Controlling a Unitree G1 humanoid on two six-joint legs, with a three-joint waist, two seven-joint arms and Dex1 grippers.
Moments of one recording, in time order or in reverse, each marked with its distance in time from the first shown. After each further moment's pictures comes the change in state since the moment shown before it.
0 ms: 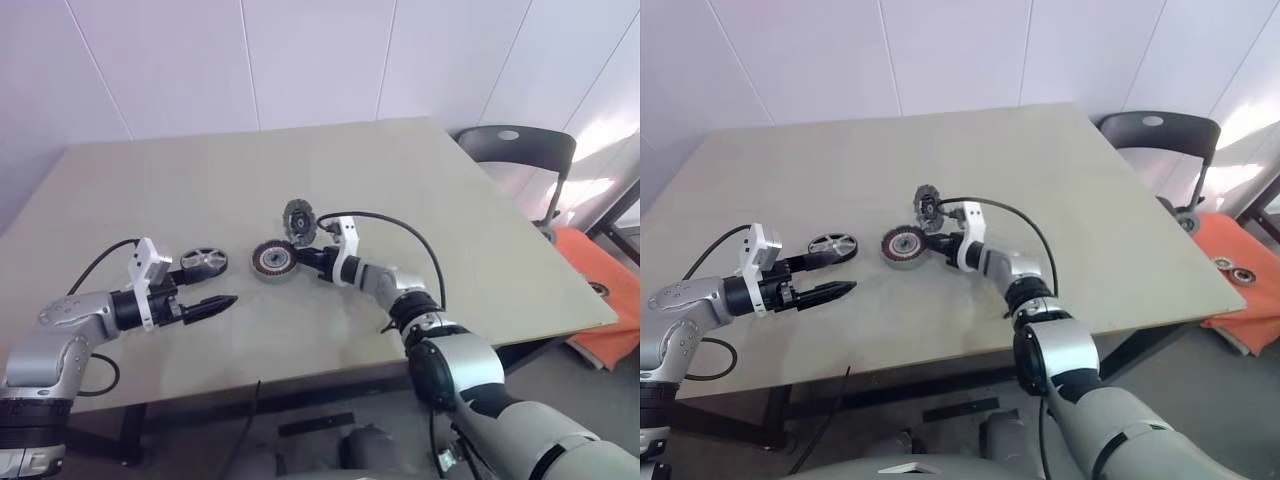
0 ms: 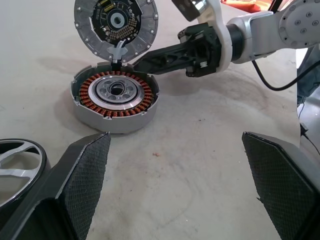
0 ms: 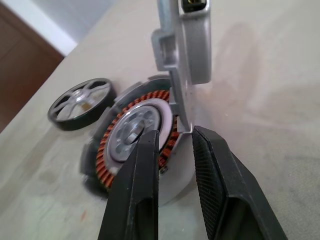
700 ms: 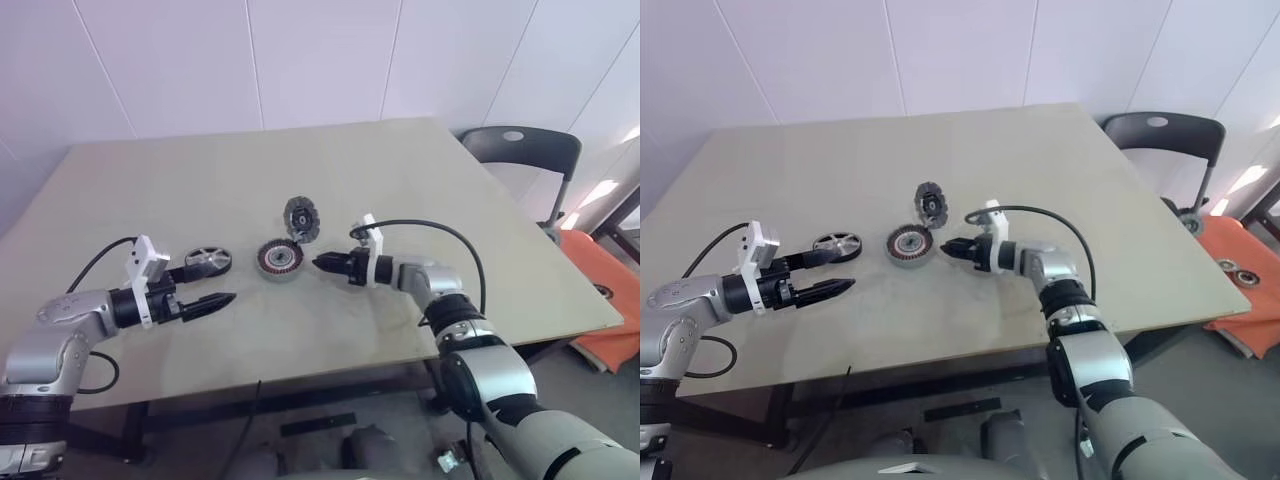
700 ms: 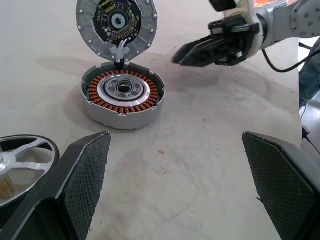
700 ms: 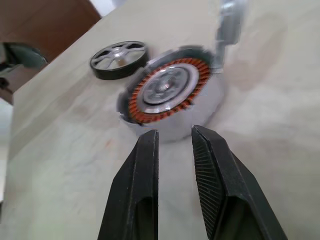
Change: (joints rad) left arm -0.019 0.000 0.001 0.033 0.000 -0.012 -0.014; right arm 0.110 -0.189 0.113 -0.221 -0.024 0.092 0.268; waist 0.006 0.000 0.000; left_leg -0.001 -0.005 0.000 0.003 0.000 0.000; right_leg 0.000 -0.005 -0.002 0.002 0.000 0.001
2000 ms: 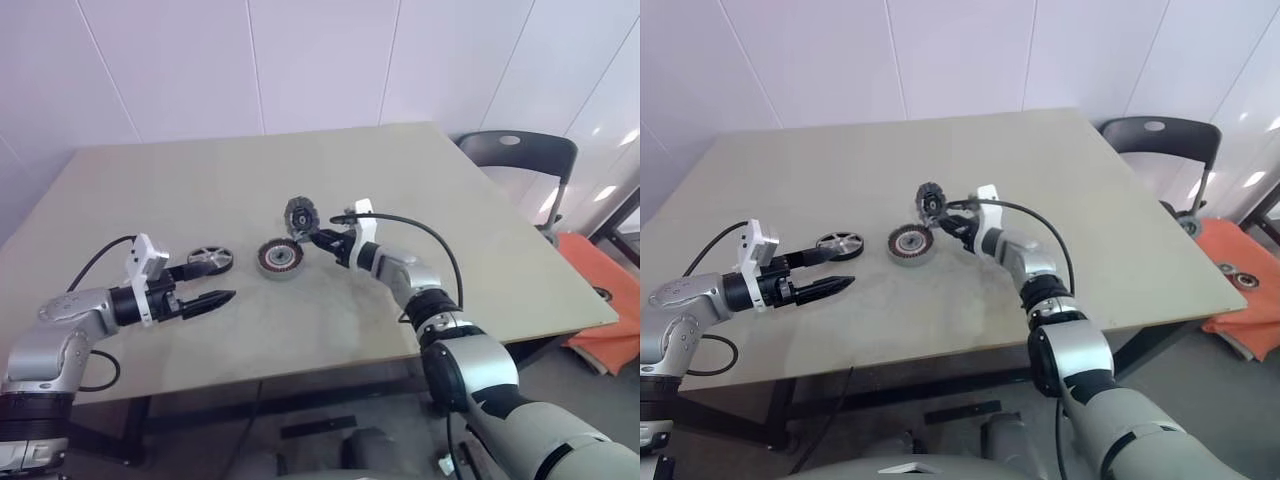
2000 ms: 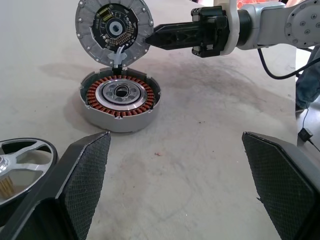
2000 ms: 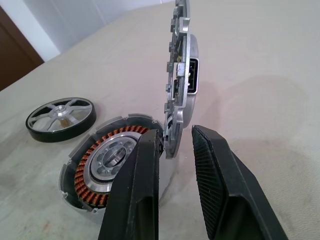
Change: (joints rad) left arm -0.013 -0.005 -0.002 0.019 0.001 -0.007 0.000; right arm -0.083 0.140 -0.069 0.175 -0.010 -0.291 -0.336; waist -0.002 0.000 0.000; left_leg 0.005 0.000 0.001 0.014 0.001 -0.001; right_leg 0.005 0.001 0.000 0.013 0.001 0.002
